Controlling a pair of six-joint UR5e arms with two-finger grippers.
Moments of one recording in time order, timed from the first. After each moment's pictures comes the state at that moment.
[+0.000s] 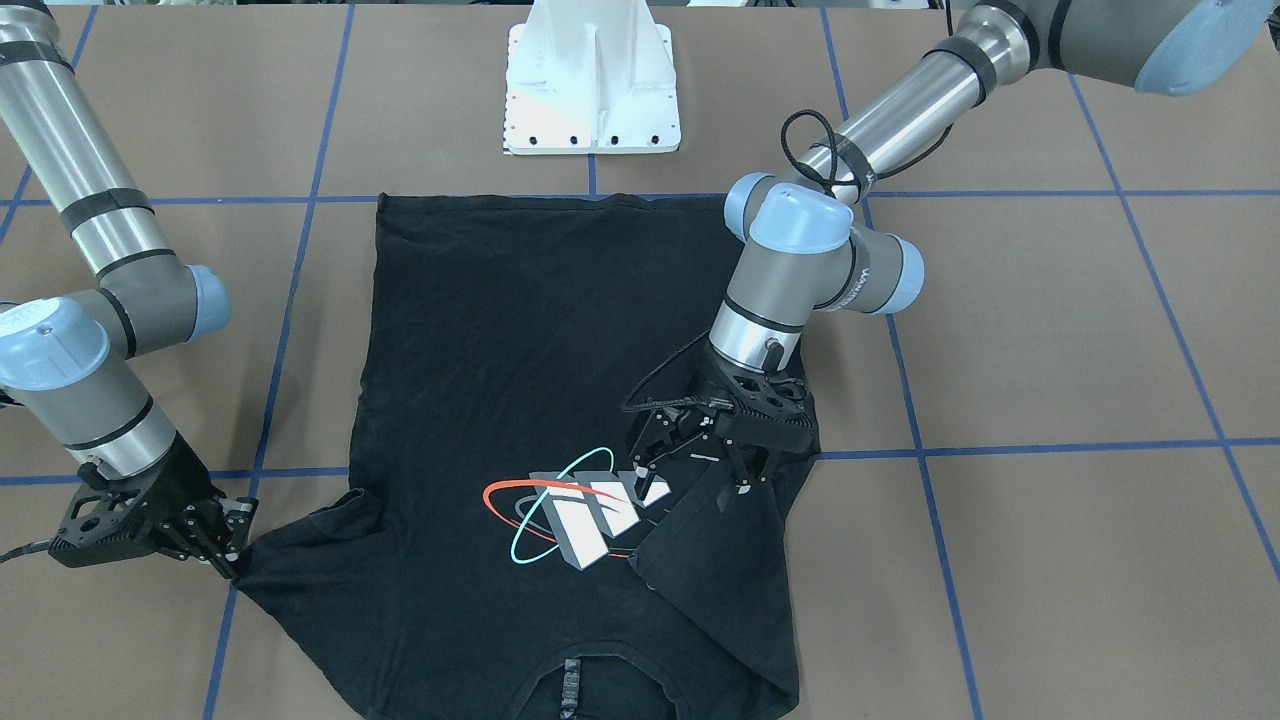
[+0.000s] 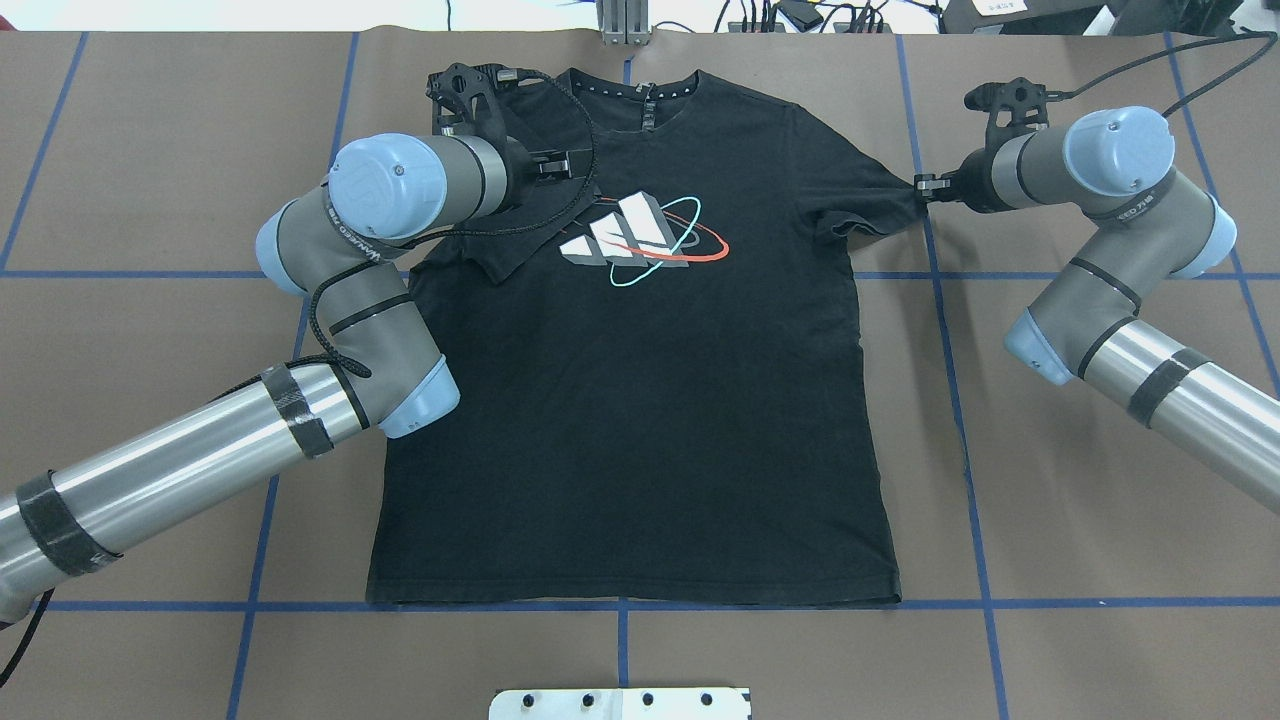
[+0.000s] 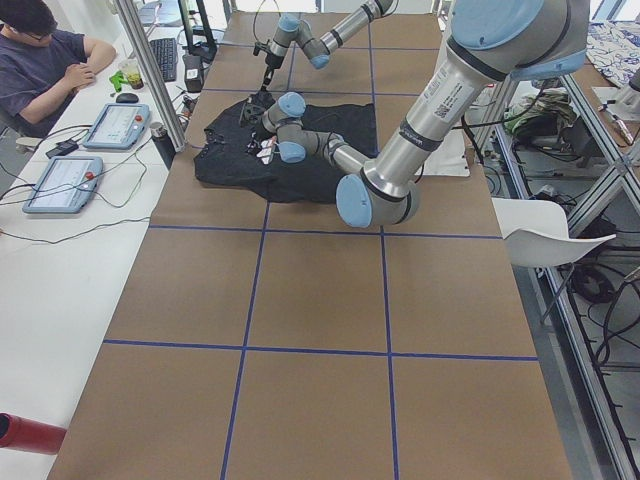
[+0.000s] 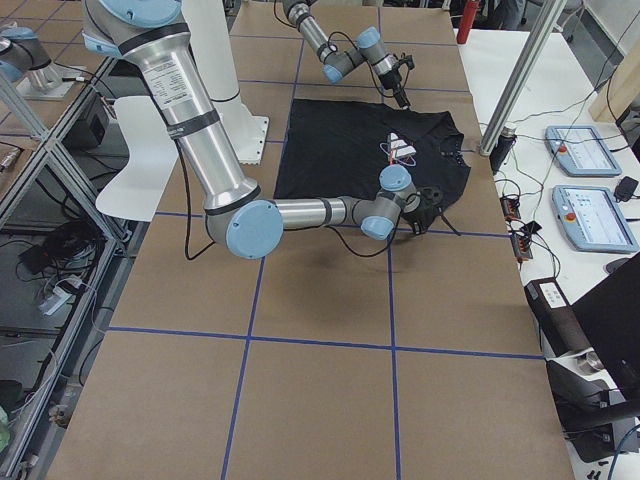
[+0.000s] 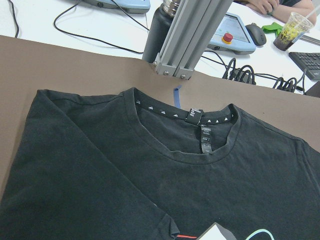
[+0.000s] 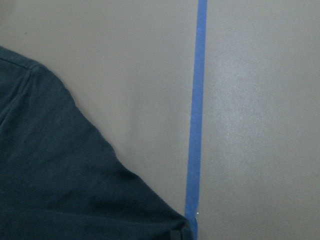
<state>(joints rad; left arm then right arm) -0.68 -2.34 -1.22 -2.44 -1.56 -1.21 0.92 -1.10 1.10 -0.58 1.88 0.96</state>
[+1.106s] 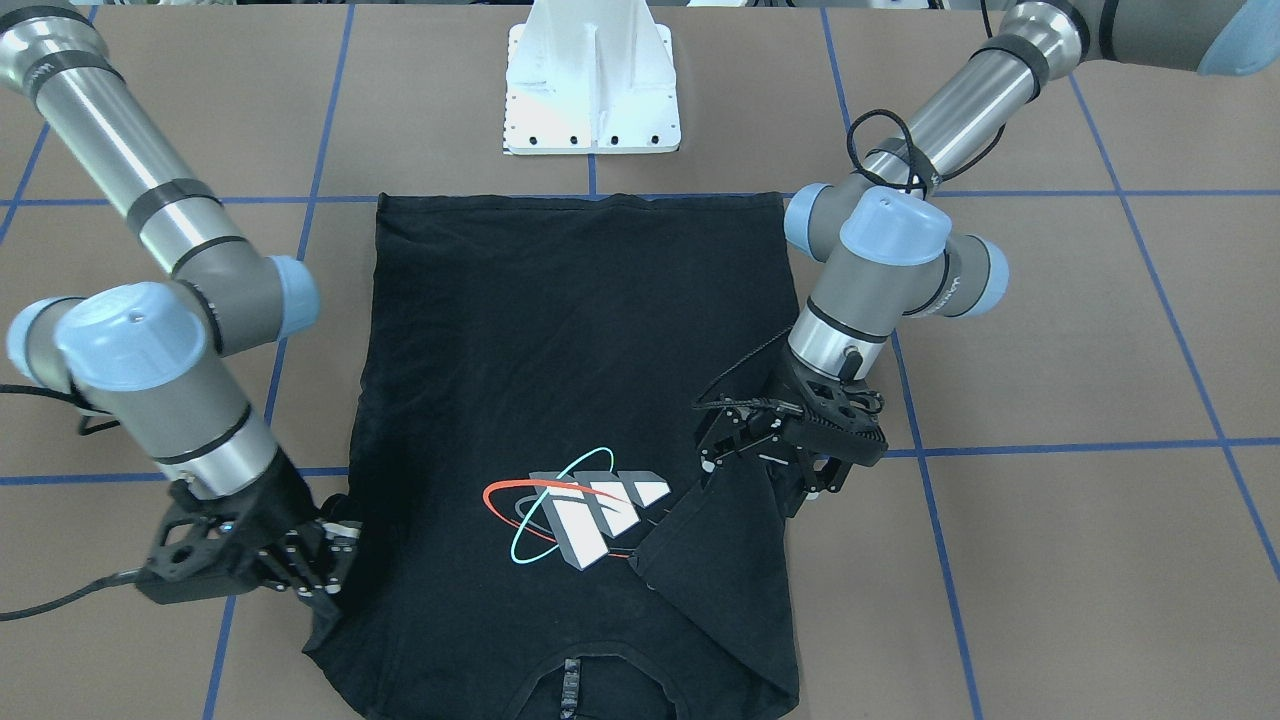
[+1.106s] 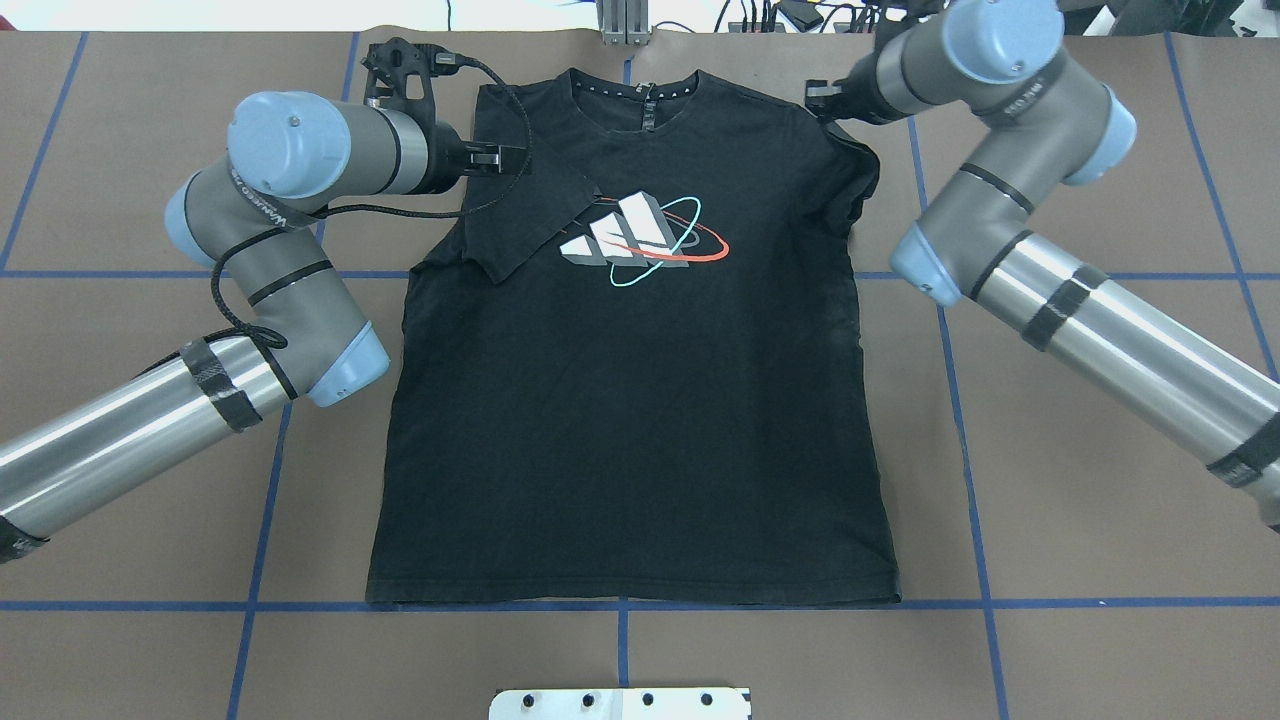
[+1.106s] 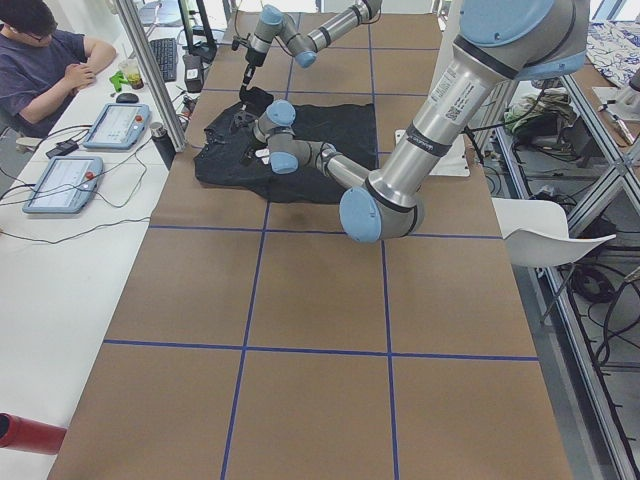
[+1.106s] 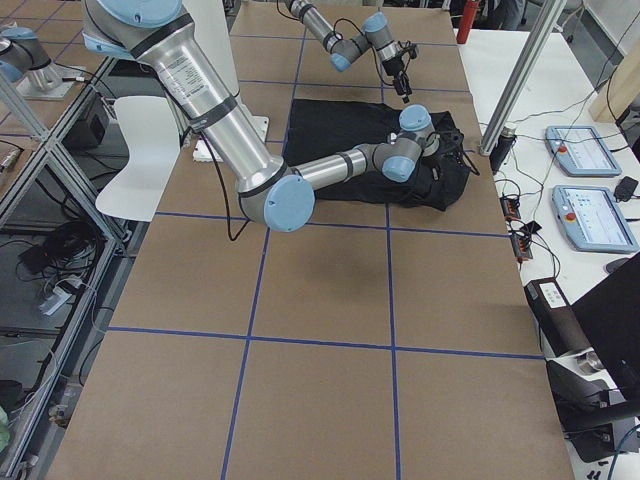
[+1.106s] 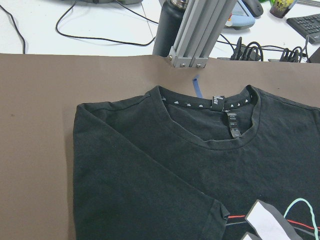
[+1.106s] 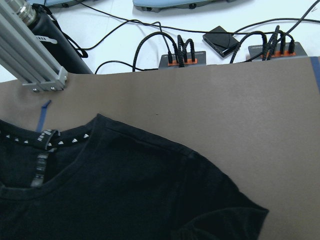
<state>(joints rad) -0.77 -2.24 -1.29 -2.44 -1.72 -1.02 0.90 -0.84 1.16 -0.86 1.84 1.07</state>
